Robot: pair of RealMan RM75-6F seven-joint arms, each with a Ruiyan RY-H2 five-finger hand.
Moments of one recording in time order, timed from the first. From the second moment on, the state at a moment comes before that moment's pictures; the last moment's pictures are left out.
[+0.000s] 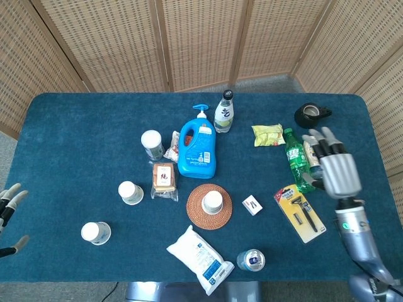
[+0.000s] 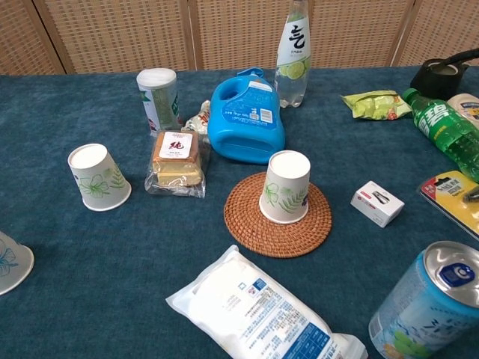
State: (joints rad) left arm -0.04 -0.79 0.08 -1.85 1.59 1.42 -0.05; right arm 0.40 -1.23 0.19 -1.50 -1.41 1.40 -0.10
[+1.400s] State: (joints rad) left arm -0.22 -1.05 0.08 -1.88 1.47 1.07 0.29; right arm 0.17 -1.21 0.12 -1.42 -1.48 1.57 0.13
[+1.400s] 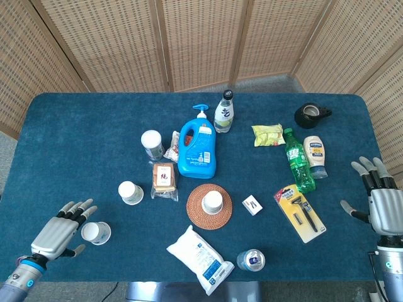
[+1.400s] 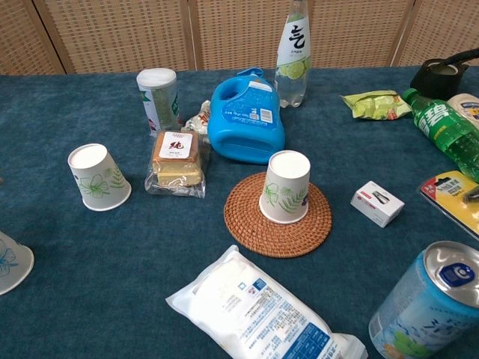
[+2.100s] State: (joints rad) left arm -0.27 -1.16 0.08 -1.86 1.36 1.04 0.44; right arm 0.16 -1.22 0.14 -1.42 -1.49 1.56 0.14
